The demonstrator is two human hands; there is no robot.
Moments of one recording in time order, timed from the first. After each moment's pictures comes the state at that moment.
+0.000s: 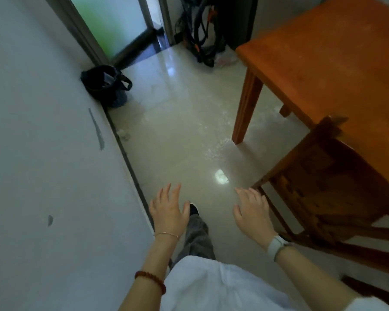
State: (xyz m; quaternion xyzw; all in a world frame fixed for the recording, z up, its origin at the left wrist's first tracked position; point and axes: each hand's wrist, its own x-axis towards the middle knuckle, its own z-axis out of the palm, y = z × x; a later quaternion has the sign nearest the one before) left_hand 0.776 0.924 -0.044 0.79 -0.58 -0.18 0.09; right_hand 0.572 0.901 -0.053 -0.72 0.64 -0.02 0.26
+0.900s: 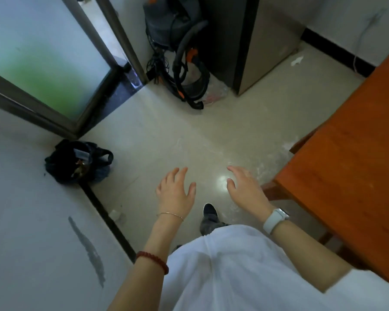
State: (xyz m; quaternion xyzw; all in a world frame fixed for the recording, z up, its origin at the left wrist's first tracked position) left_hand 0.892 0.321 -0.015 0.71 -0.66 -0.24 0.05; right_hand 0.712 0.327 -0.020 -0.59 0.70 -0.09 0.39
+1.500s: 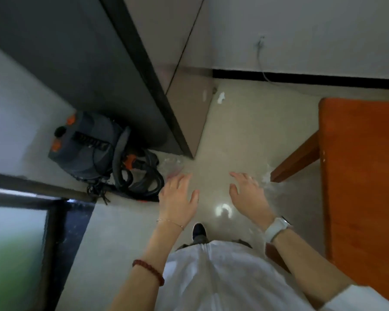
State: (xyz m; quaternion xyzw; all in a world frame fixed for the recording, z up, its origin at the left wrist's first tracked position) left_hand 0.714 -0.111 0.003 0.44 -0.87 -0.21 -0.03; right_hand 0.572 -0.006 -0.006 -0.34 0.86 -0.20 0.32
